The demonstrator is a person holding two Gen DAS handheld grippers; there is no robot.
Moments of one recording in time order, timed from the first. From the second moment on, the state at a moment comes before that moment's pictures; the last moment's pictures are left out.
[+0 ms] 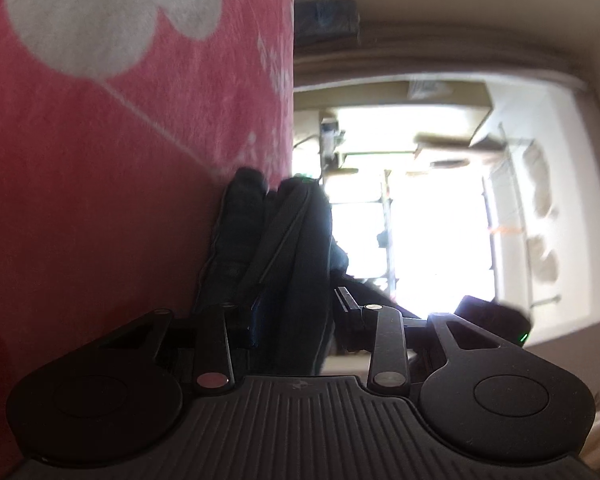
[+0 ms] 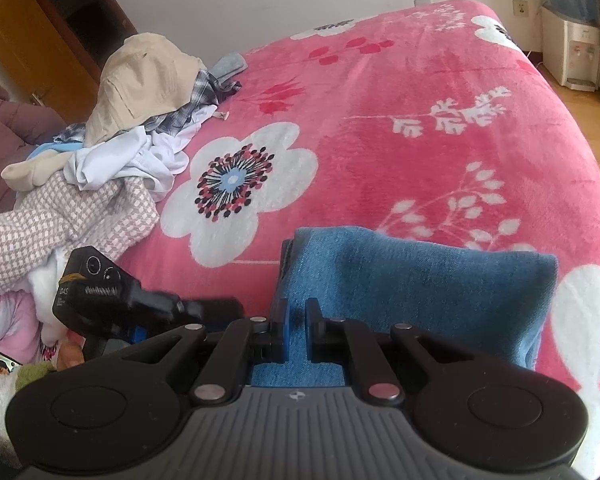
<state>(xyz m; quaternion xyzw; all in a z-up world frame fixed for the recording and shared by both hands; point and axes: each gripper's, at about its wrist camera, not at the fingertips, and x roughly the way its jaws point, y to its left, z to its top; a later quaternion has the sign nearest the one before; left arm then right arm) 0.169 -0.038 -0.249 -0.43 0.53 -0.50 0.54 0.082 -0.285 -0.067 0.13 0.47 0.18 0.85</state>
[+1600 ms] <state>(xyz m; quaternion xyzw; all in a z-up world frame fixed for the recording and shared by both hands) 0.159 -0.065 -0.183 -0.23 0.44 -0.42 0.76 0.060 -0.413 -0.087 0.25 0.40 0.03 0.88</state>
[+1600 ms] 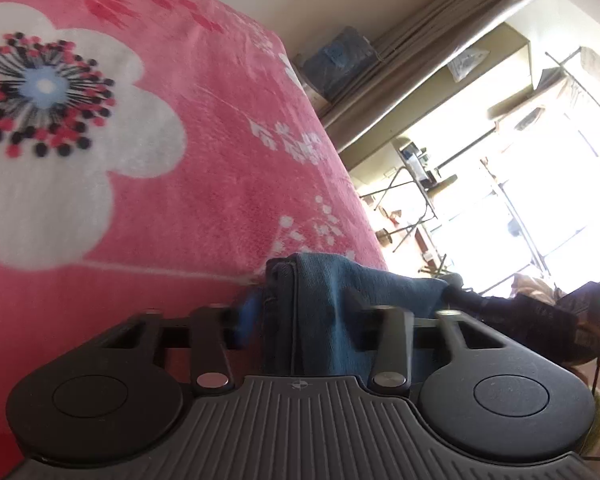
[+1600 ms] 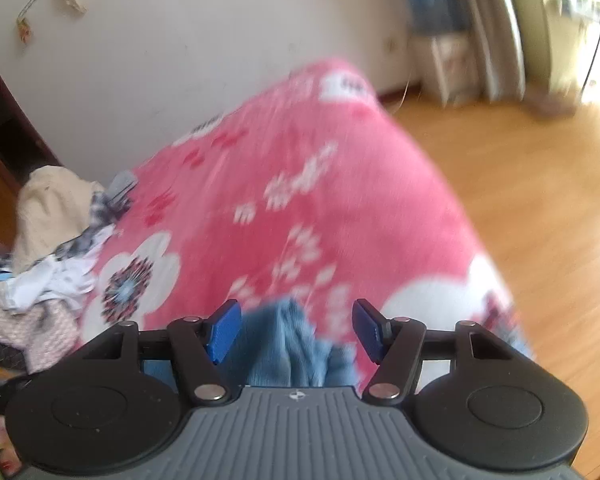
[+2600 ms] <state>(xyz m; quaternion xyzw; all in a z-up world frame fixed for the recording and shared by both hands) 0.144 -0.085 -0.163 -0.18 0.40 -0.39 0.81 0.011 -0.365 -0.100 0.02 0.39 0.08 0.92</state>
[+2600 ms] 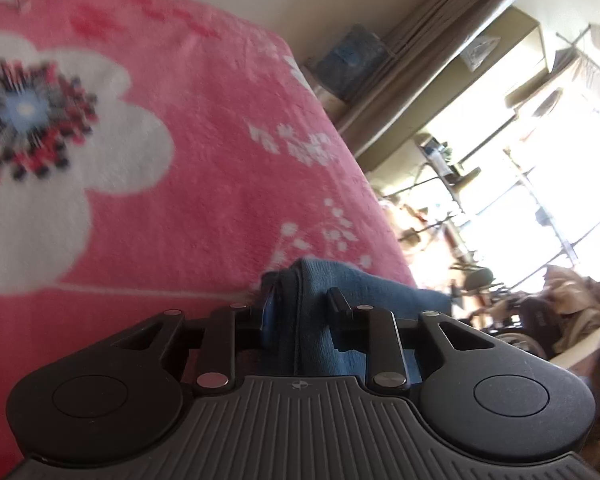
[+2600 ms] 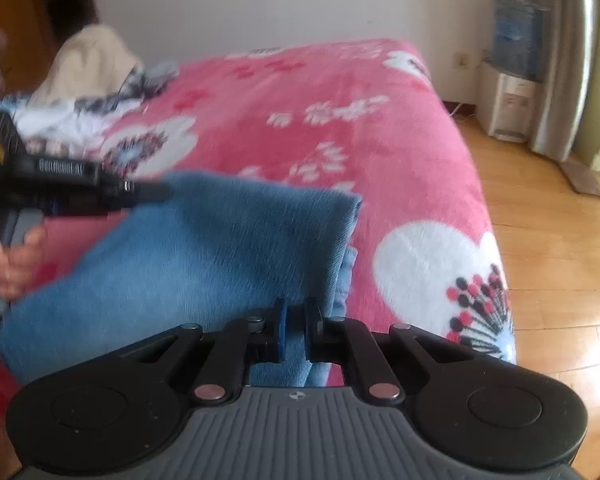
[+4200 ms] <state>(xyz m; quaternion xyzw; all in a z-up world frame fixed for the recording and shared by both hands) 0.042 -0.020 -0.186 -0.12 0.48 -0.42 0.76 0.060 -0.258 -0.121 0.12 0.39 0.22 0.89</state>
